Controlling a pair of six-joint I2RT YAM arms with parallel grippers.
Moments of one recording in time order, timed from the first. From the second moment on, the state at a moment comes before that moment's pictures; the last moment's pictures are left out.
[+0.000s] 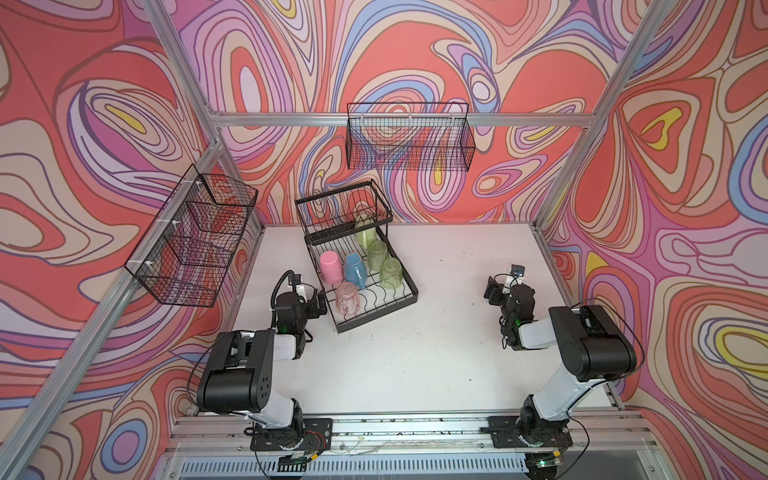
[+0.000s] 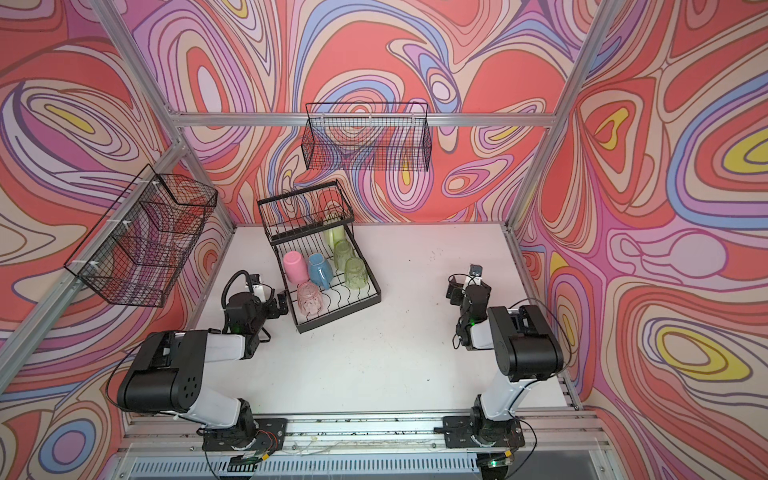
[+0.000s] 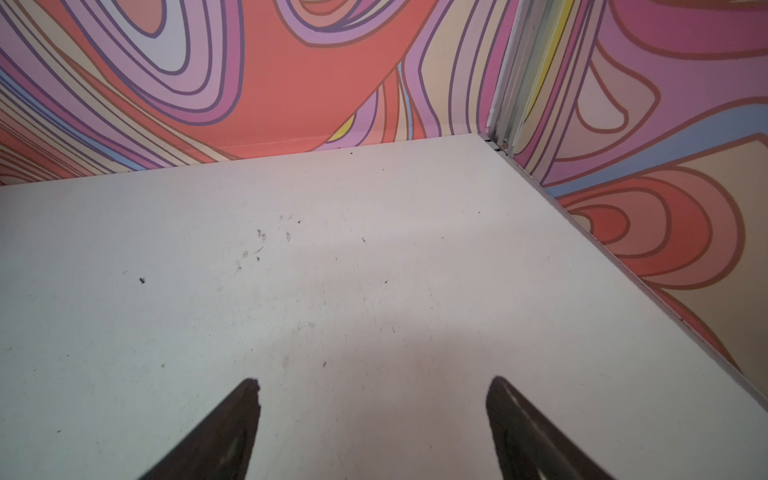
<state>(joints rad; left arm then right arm) 0.04 1.53 0.37 0.74 -0.02 -0.07 0.01 1.72 0.44 0.99 0.18 0.09</state>
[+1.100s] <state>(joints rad) -0.01 1.54 0.37 0.78 -0.14 -0.06 0.01 1.72 0.45 0.97 0.18 0.08</state>
